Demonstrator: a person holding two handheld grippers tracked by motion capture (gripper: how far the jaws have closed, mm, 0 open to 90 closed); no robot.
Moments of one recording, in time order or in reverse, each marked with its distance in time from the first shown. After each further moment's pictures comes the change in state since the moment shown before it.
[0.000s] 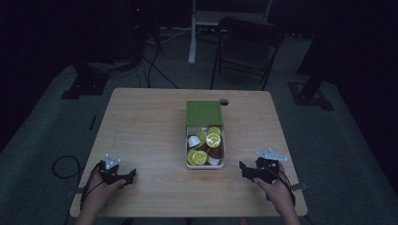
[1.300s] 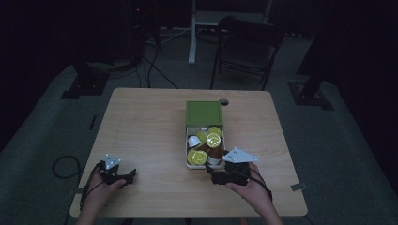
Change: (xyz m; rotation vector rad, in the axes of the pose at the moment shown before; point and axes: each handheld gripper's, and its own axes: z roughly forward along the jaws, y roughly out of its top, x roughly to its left) left arm 0.000 0.000 0.000 0.001 0.000 0.001; right arm 0.102 0.042 -0.015 -0.121 0.284 -0.230
